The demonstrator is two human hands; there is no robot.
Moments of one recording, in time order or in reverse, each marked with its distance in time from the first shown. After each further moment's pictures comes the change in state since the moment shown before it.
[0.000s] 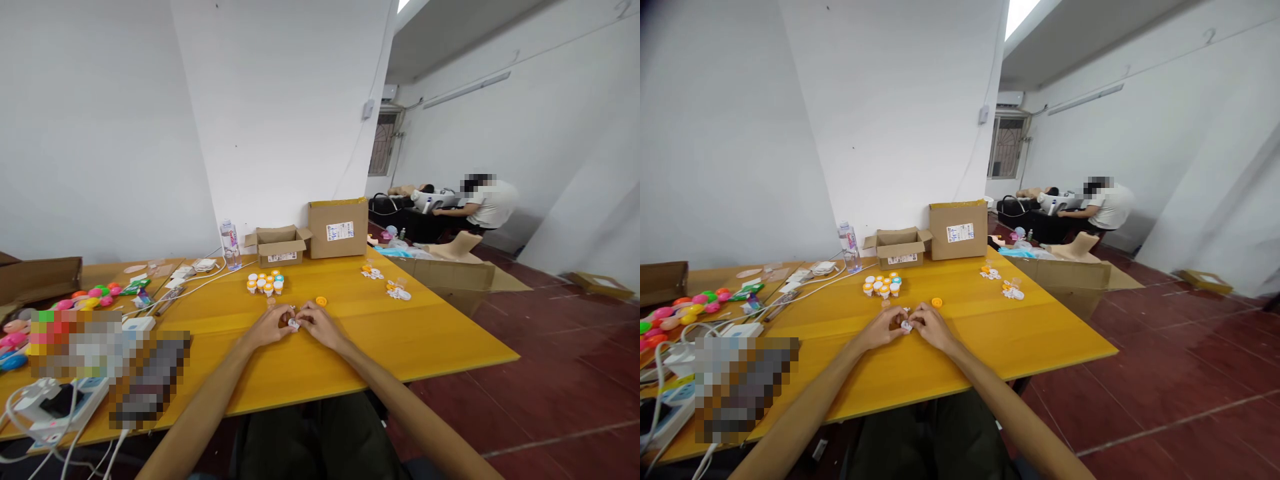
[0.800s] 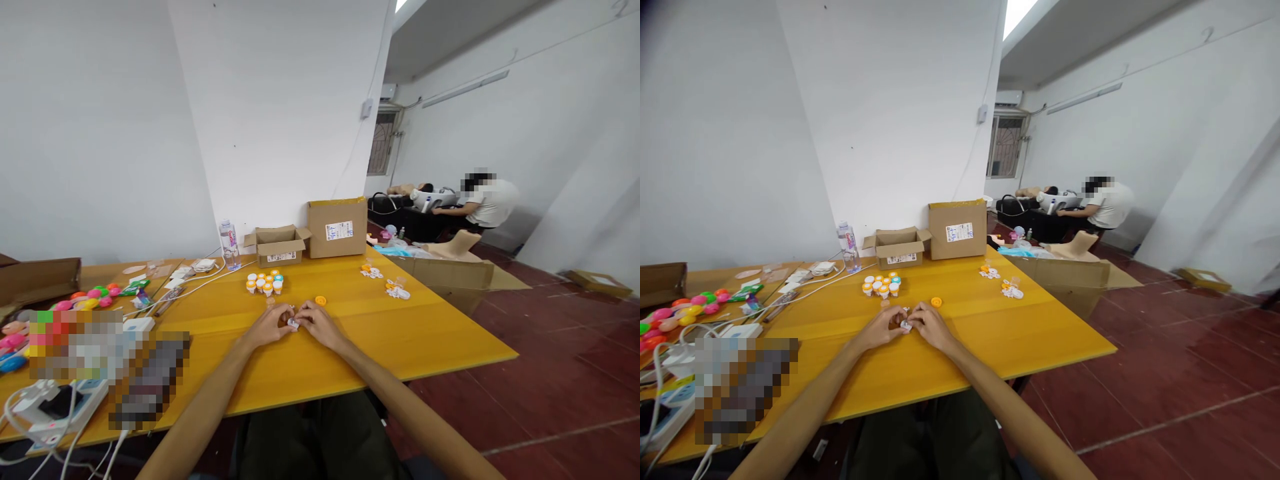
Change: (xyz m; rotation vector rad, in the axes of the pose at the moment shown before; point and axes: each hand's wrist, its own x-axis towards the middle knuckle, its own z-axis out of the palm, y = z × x) left_hand 0.001 -0.002 0.001 -0.016 0.007 -0.023; right_hand 0.000 0.000 0.000 -0.020 0.007 -0.028
